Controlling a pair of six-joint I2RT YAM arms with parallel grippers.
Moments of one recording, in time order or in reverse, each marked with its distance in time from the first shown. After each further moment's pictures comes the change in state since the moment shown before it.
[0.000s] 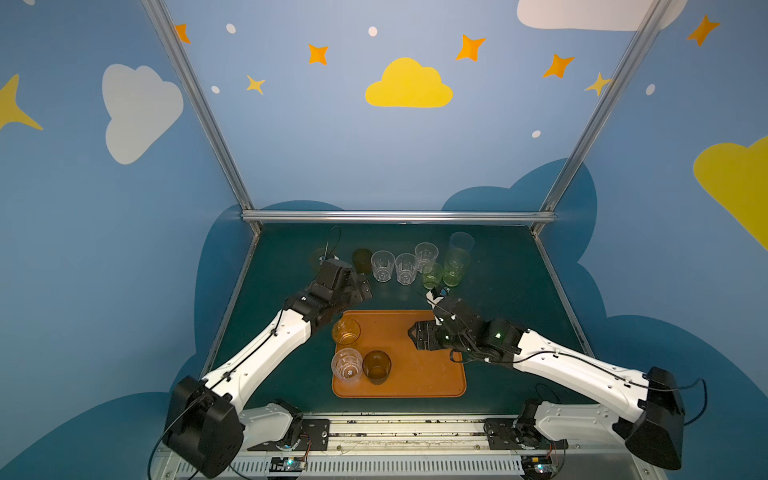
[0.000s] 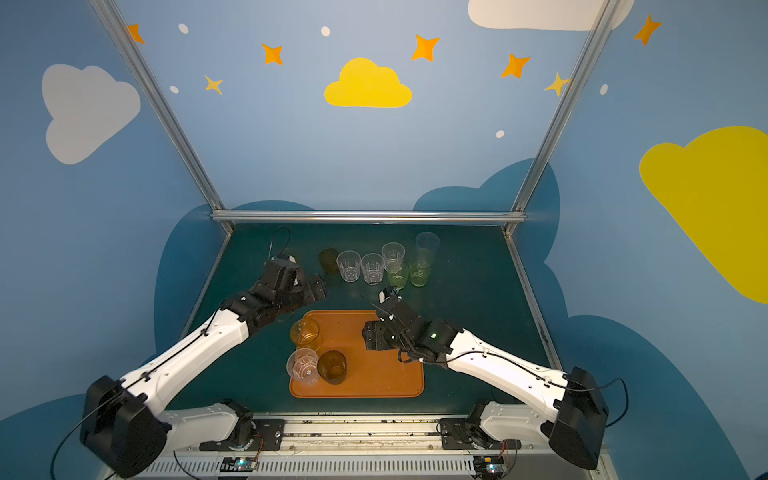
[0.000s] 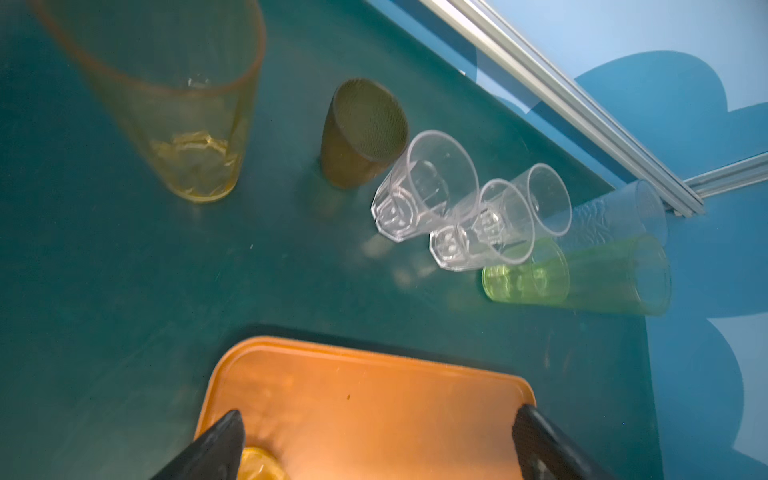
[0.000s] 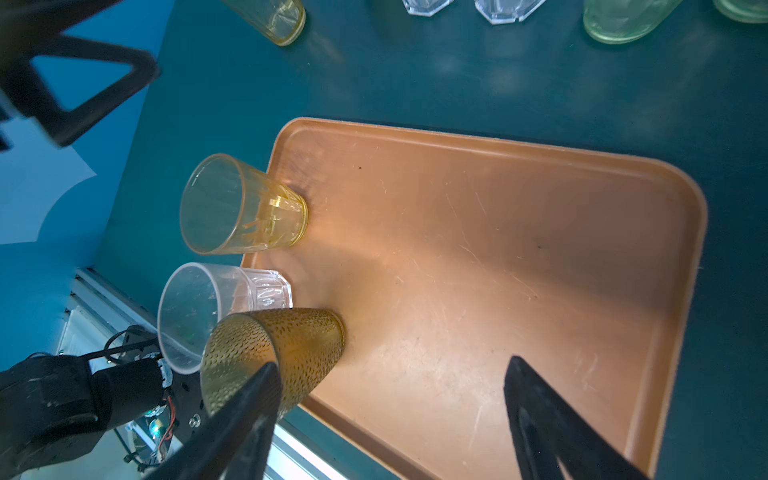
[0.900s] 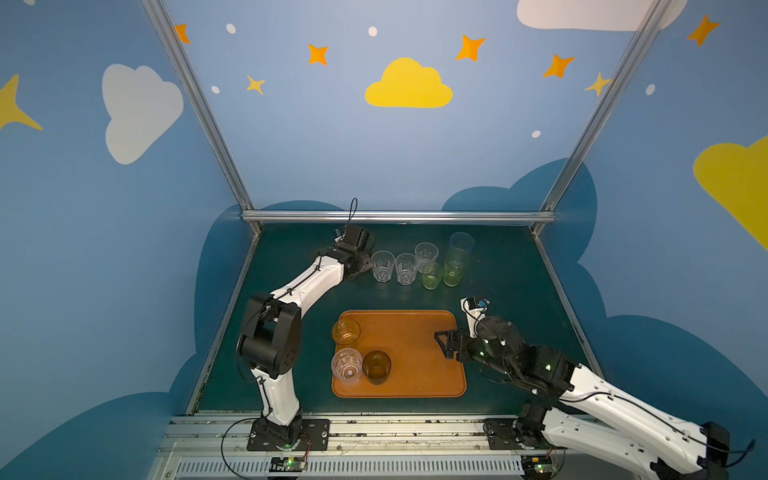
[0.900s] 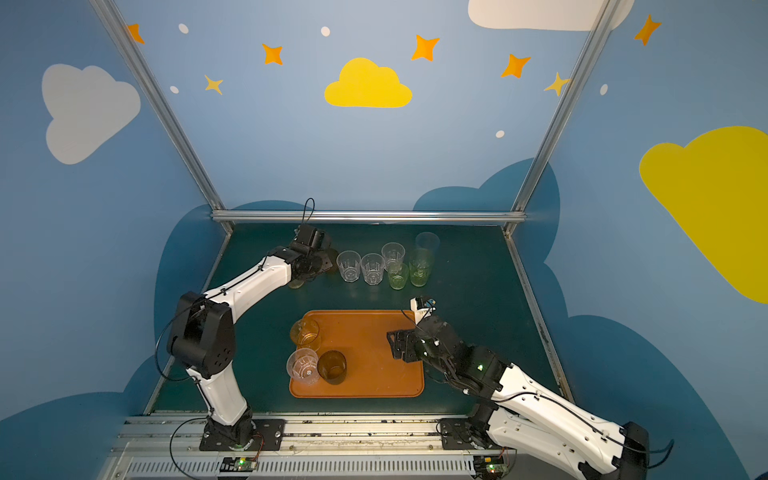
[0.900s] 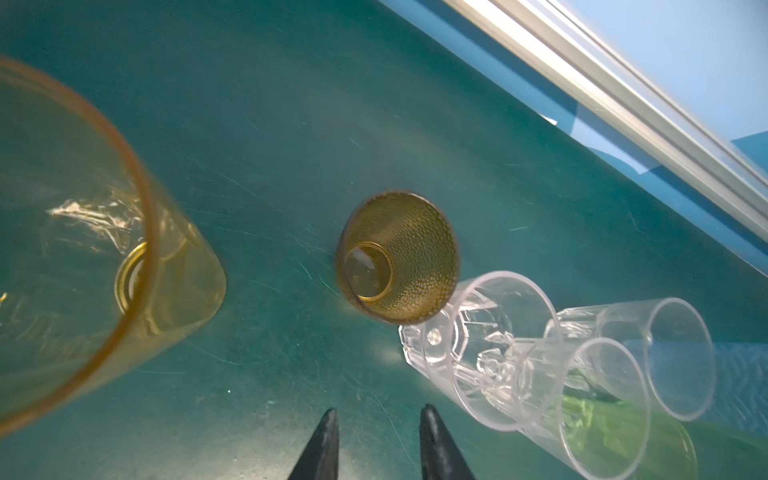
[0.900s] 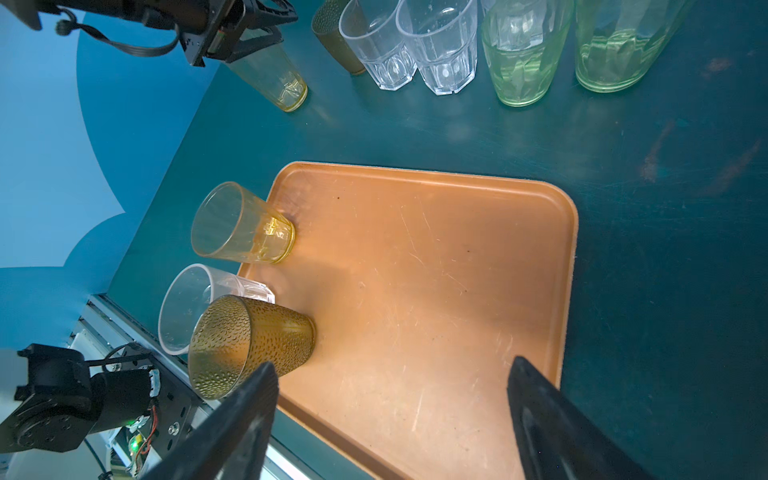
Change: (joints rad) left arm 0.089 0.562 0.471 -0.059 -0.091 0.006; right arm -0.032 -0.382 -0.219 0.006 0.092 -0.043
